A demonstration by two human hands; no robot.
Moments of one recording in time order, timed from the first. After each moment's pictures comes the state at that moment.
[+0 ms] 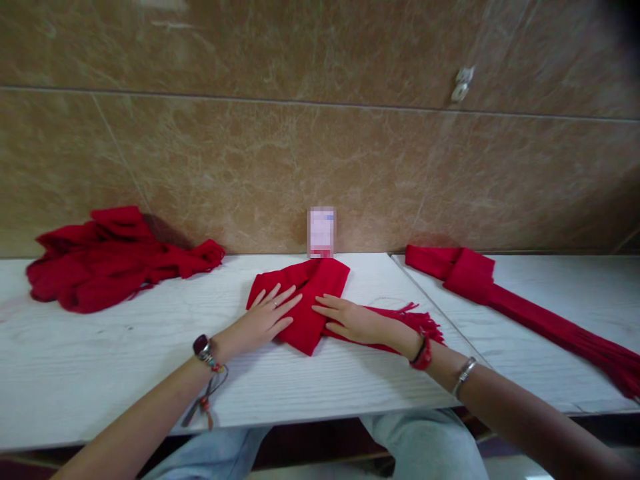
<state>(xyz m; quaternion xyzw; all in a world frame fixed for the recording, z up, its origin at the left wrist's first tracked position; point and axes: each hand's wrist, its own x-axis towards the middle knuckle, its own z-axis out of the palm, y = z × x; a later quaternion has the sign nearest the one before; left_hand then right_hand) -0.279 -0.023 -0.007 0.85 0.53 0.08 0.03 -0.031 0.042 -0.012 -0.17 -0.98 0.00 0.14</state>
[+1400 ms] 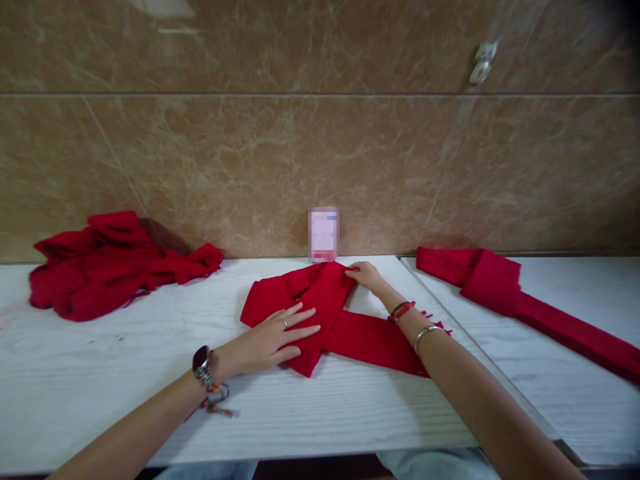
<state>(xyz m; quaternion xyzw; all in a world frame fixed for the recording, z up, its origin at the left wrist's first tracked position) -0.263 -0.022 -0.001 0.90 0.42 0.04 0.08 -0.029 0.182 -0.026 -0.54 -0.79 0.19 0.23</state>
